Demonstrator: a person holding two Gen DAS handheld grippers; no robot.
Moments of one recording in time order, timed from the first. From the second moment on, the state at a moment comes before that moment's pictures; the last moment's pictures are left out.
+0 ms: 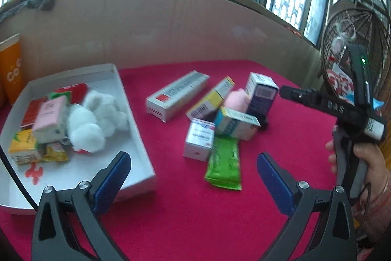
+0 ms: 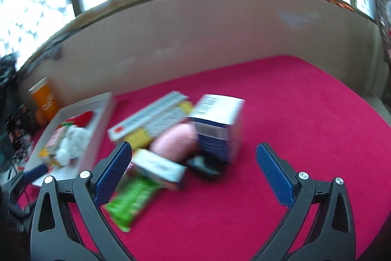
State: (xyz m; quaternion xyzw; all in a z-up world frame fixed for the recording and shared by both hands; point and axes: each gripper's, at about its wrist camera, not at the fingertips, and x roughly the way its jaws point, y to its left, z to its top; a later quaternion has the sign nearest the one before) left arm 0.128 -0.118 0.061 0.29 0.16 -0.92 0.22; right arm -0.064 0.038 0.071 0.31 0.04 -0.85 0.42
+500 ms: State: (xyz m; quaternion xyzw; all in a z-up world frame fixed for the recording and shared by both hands) left arm 0.060 -0.104 0.017 0.41 0.16 -0.88 0.20; right arm -0.119 -0.026 0.053 0.34 0.07 -0.86 0.37
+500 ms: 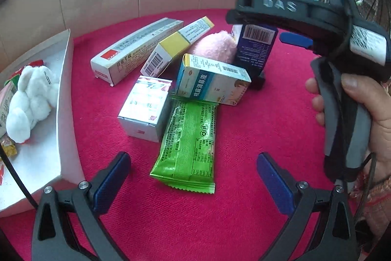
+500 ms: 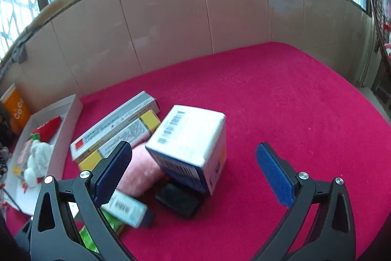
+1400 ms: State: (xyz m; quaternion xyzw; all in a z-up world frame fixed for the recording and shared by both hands) left arm 0.091 -0.087 0.035 0.35 0.10 -0.90 0.23; right arm -0.118 0.037 0.032 0.33 -0.04 -0.86 0.39
